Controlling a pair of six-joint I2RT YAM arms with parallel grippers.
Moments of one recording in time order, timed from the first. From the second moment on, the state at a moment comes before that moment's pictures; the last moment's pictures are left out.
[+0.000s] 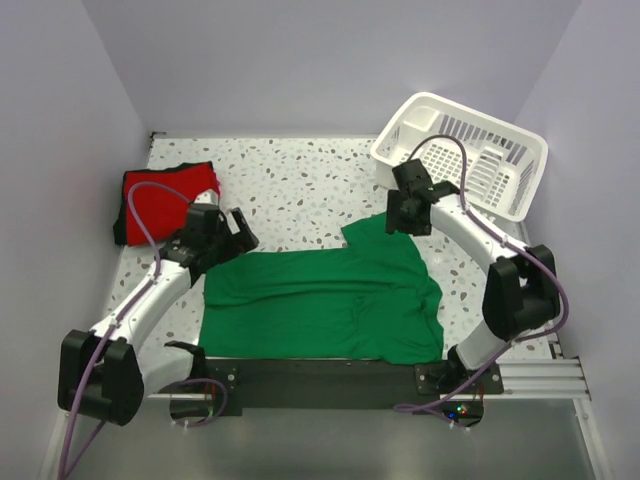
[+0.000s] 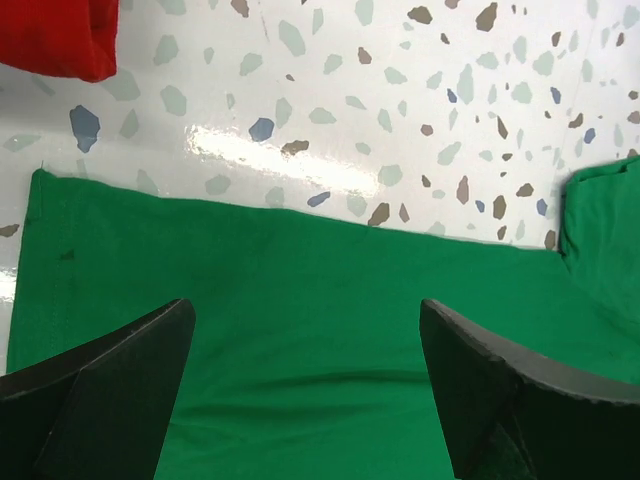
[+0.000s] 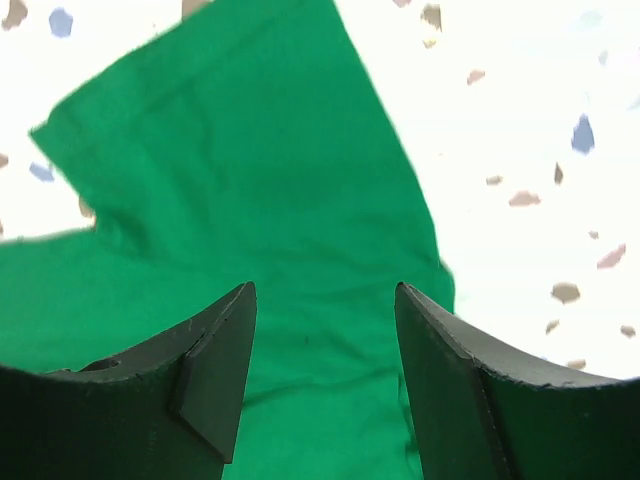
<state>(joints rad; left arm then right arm) -0.23 1.12 0.70 -0.35 -0.02 -0.63 0.37 1.59 1.26 -0.79 0.22 0.43</state>
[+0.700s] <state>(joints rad) -0.23 1.24 0.76 -0.33 -0.07 -0.59 0.34 1.95 1.31 -0.32 0.24 0.31</state>
